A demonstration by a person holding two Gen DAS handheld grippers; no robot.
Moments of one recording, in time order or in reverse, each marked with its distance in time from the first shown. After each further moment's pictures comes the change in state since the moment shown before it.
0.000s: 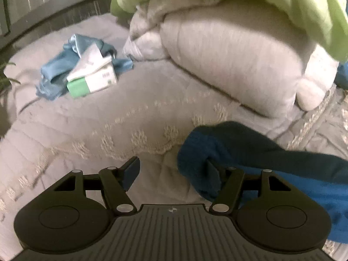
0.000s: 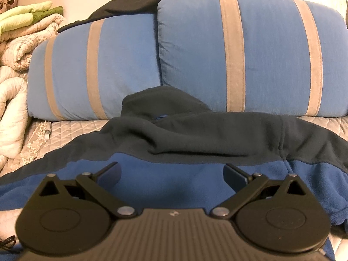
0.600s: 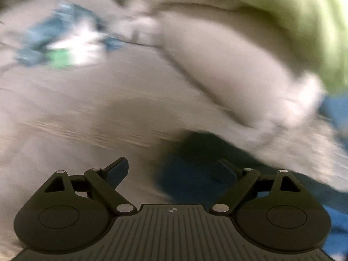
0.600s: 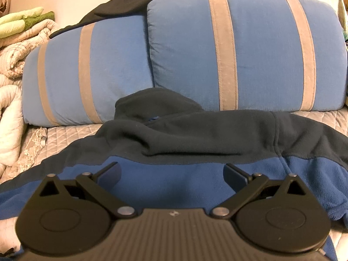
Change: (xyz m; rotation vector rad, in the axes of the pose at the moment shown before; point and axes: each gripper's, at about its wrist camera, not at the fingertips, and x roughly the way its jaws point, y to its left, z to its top) left arm 0.005 0.020 0.003 -0.139 0.076 -0.331; right arm -0.001 -0.005 0.003 0.038 -0.006 -0.014
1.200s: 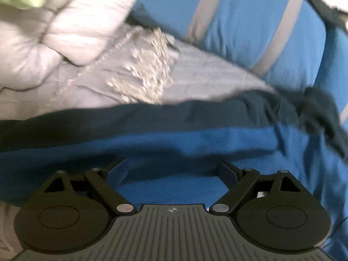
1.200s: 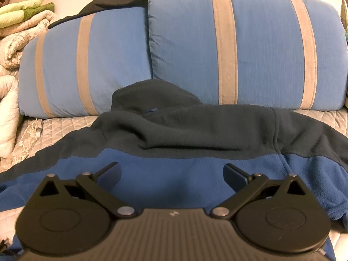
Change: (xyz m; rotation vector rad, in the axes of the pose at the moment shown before) left arm 0.019 -0.208 -0.093 0.483 0.206 -0.395; right arm 0.010 0.001 -0.005 -0.027 0.033 -0.024
